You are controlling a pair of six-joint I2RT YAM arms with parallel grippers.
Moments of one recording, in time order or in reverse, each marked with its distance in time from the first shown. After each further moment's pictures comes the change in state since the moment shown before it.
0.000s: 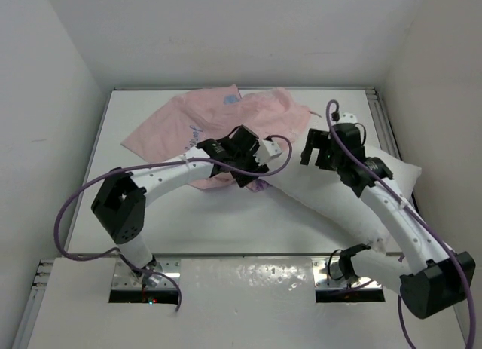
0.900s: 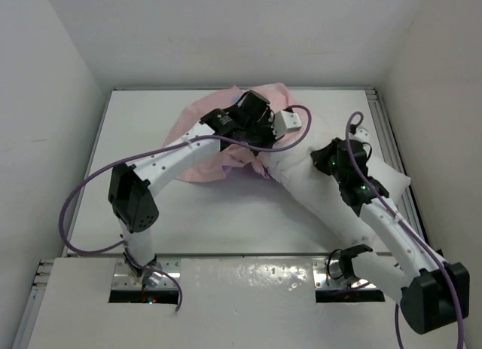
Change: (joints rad) left arm 0.025 0.170 0.425 -0.109 0.164 0.066; right arm -0.045 -0.065 -0.314 0.415 -0.097 0.269
